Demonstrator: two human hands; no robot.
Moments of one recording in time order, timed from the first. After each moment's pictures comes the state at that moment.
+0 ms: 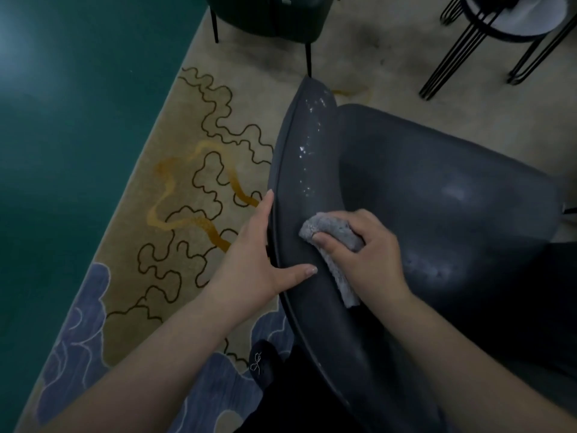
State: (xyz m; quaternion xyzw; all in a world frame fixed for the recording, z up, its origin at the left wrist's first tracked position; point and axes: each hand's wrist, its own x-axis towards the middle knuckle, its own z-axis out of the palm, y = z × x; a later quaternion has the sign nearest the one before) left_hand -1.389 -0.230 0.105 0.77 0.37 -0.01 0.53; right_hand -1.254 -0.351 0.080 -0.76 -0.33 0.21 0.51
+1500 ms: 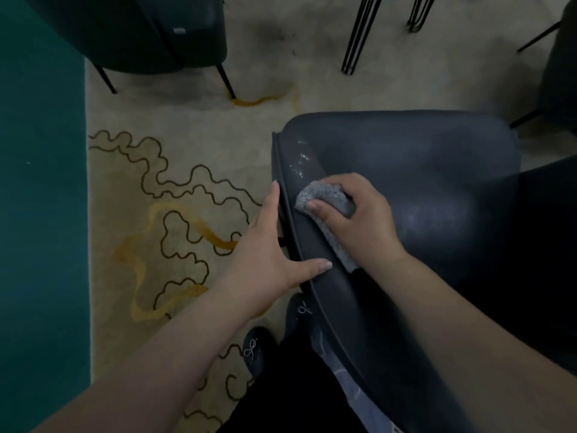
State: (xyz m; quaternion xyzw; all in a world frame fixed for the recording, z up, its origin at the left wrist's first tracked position) left_hand -1.289 -0.084 0.084 0.83 0.20 -0.13 0.51; right_hand -1.195 -0.227 0.073 -0.84 -0.19 0.09 0.49
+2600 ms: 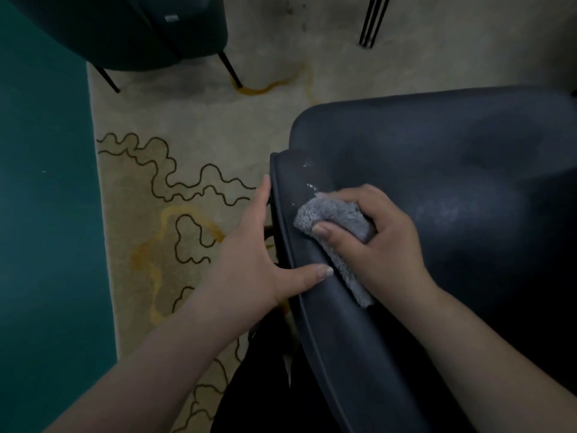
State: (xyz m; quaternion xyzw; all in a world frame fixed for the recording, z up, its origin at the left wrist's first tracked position) left_hand -1.233 -0.053 0.086 0.81 0.20 -0.15 0.54; right_hand -1.161 -0.213 0.050 -0.78 -0.20 0.10 0.58
